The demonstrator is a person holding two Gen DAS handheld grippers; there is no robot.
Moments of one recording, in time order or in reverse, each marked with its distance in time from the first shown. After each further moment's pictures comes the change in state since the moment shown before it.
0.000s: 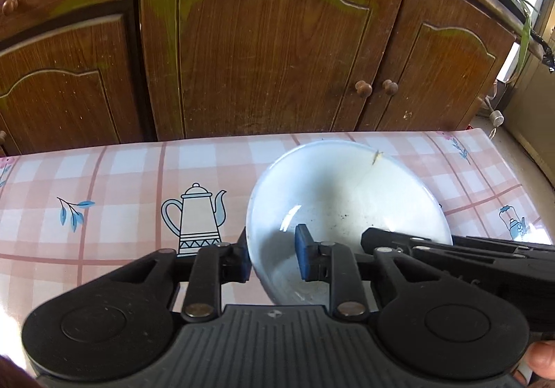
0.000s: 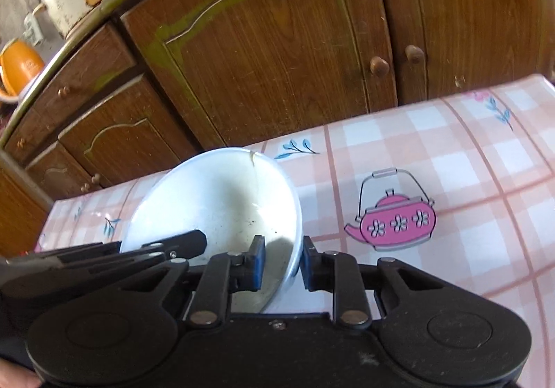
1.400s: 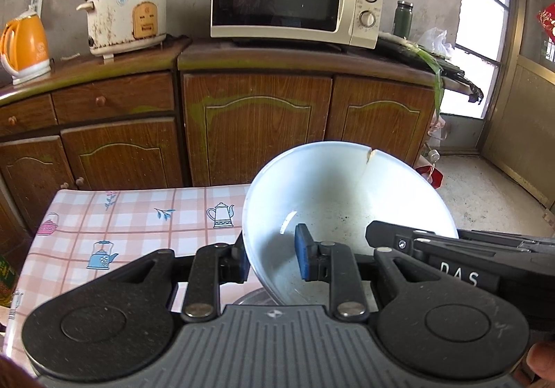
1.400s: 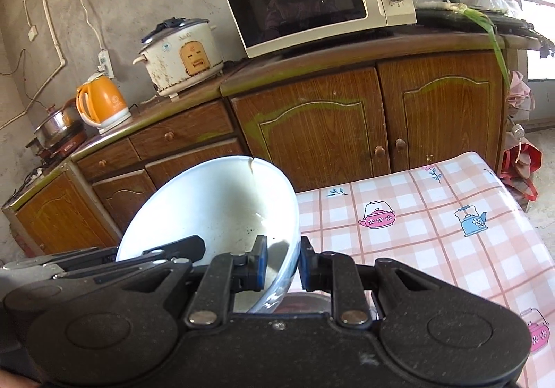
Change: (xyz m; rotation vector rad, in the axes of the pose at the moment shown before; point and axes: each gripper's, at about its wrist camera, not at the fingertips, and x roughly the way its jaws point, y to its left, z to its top) left arm -0.242 -0.070 -0.065 0.056 -0.242 0.068; right arm -0.266 0.087 -0.084 -0.102 -0.241 0.033
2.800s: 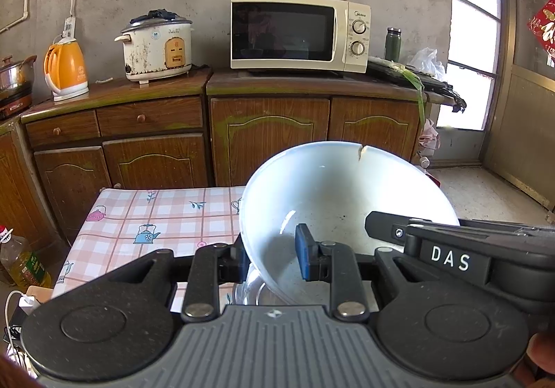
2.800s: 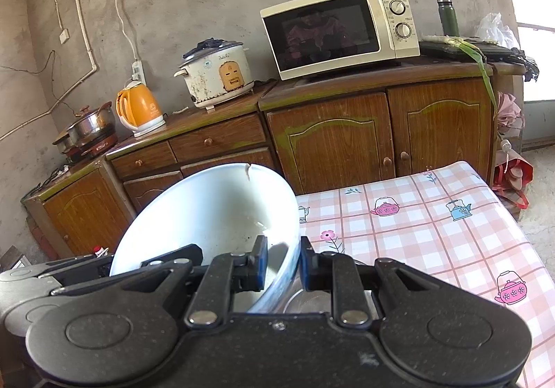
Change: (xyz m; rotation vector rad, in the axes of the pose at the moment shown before) left arm -0.113 -0.009 -0.054 0.013 -0.099 0.054; right arm -0.119 0.051 -0.055 -0.047 -0.079 0.025
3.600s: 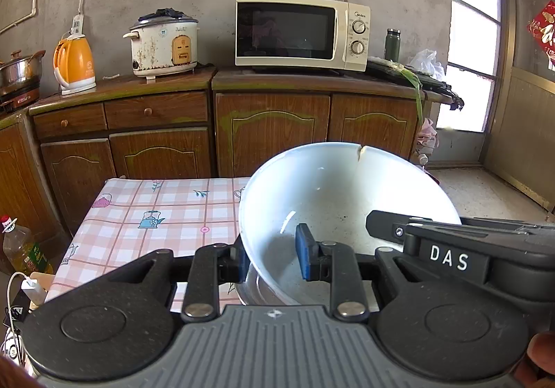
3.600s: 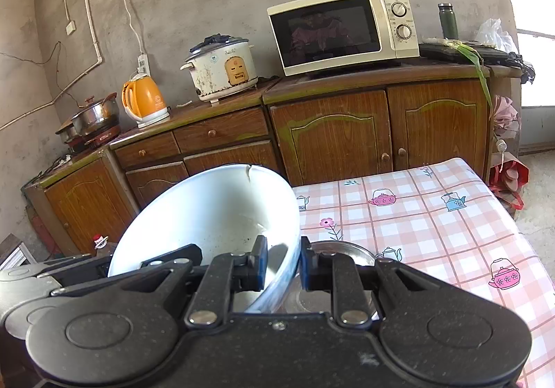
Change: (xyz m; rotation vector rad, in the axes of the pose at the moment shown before) left arm -0.018 0.001 -0.023 -0.011 -0.011 0.005; right arm -0.021 0.007 -0.026 -0.025 0.001 -0.004
